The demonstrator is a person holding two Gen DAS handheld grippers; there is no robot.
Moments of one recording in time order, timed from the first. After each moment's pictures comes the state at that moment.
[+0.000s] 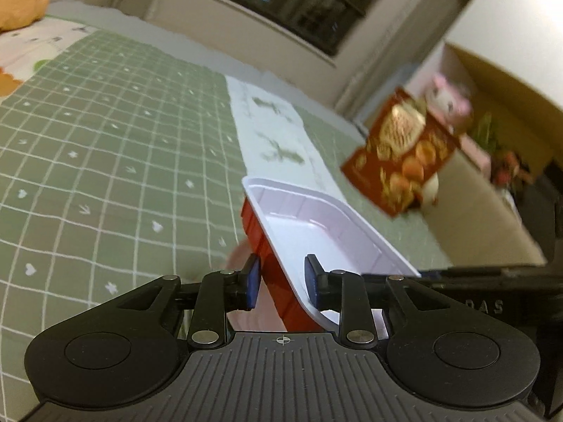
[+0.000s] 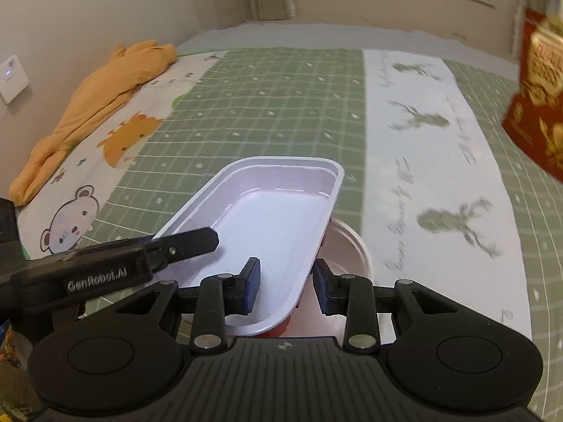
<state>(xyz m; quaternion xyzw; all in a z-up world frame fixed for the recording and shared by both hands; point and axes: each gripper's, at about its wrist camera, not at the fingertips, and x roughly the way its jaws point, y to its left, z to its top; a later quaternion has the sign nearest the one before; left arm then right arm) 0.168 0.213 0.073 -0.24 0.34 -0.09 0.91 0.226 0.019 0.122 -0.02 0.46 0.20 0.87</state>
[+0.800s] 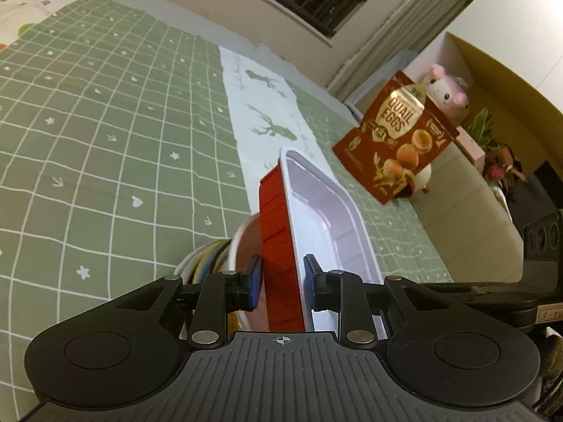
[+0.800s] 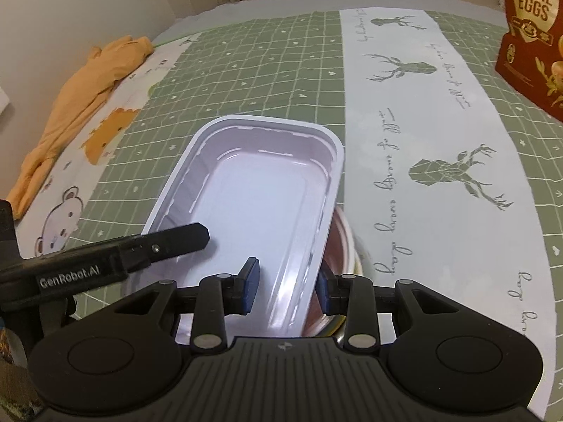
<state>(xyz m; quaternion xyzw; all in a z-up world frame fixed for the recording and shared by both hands) 0.189 0.224 0.048 -0.28 0.36 -0.11 0.88 0.245 0.001 0.080 0.02 0.50 0.20 0.84</state>
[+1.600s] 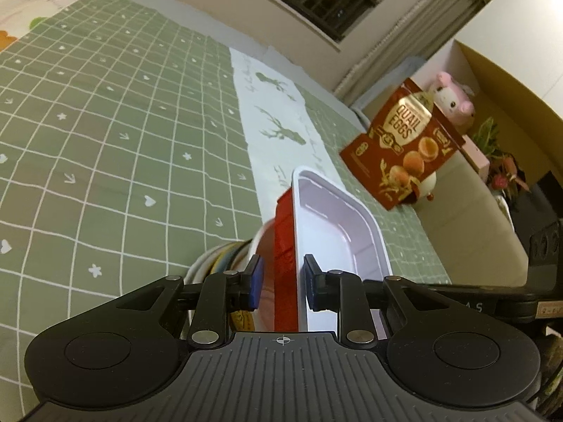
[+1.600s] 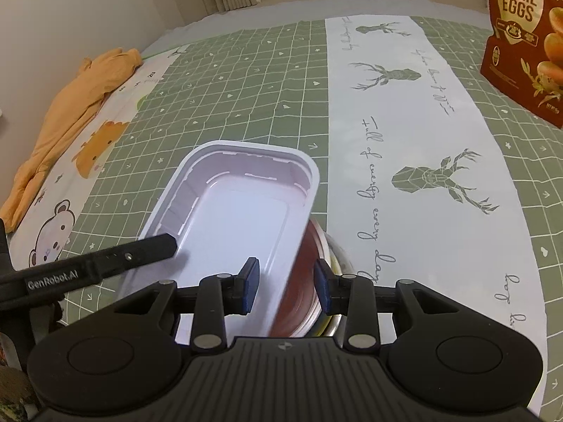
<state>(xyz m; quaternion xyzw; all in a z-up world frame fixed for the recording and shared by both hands) 0.186 0.235 0.046 -0.30 0.36 -0.10 0.88 0.251 -0.014 0.084 0.02 0.49 0.18 0.85</state>
